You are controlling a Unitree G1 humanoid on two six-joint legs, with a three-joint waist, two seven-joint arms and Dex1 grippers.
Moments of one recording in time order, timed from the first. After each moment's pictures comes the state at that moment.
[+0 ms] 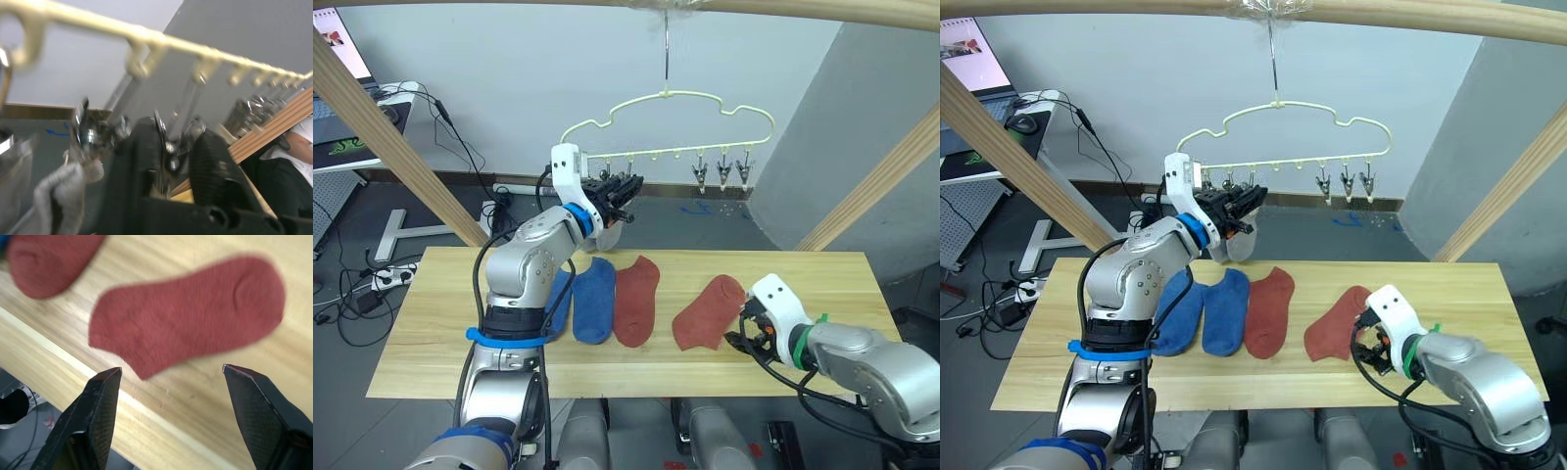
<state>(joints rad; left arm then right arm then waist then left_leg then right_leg) -0.70 0.23 0.07 0.00 -0.48 0.70 -0.37 -0.16 -0.63 0.01 -0.77 0.43 1.45 0.42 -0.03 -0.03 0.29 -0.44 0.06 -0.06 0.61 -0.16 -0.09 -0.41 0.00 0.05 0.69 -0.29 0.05</state>
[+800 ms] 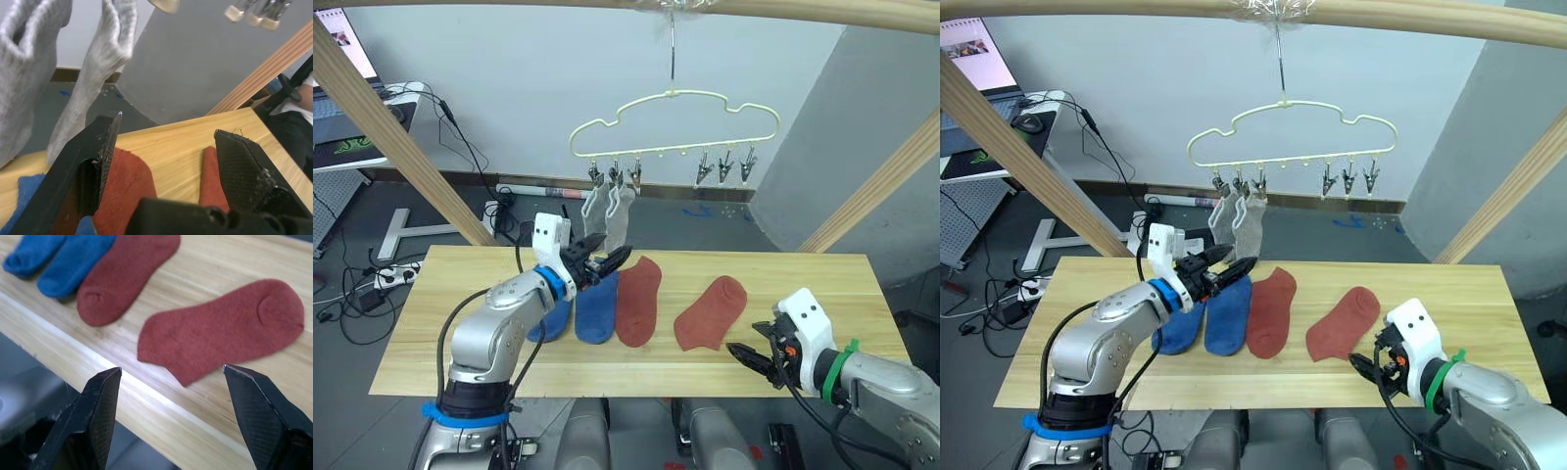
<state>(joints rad) -0.28 0.35 0.02 -0.23 -0.45 0.62 -0.50 0.15 -0.52 -0.21 -0.93 0.54 1.27 0.44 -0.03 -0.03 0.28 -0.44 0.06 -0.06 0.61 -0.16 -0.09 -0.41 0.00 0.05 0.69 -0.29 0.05</state>
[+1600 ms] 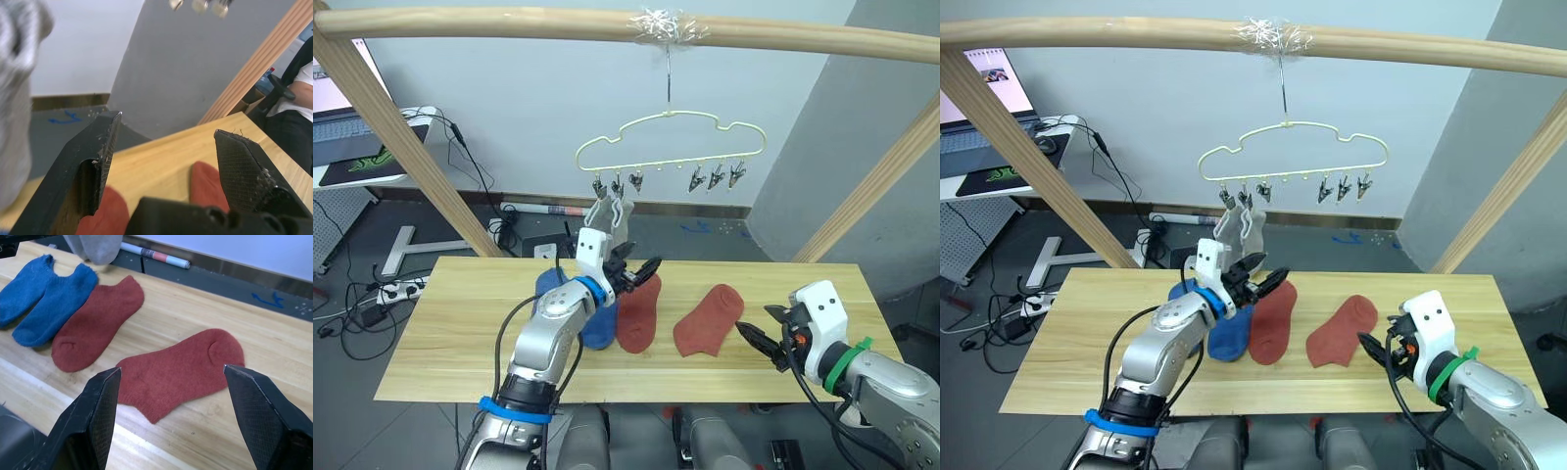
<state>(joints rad) -0.37 0.19 -0.12 0.01 -0.27 0.36 -0.49 0.14 -0.50 -0.25 -0.88 0.54 1.15 0.37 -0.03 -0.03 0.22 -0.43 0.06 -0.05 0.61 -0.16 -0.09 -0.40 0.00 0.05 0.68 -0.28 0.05</state>
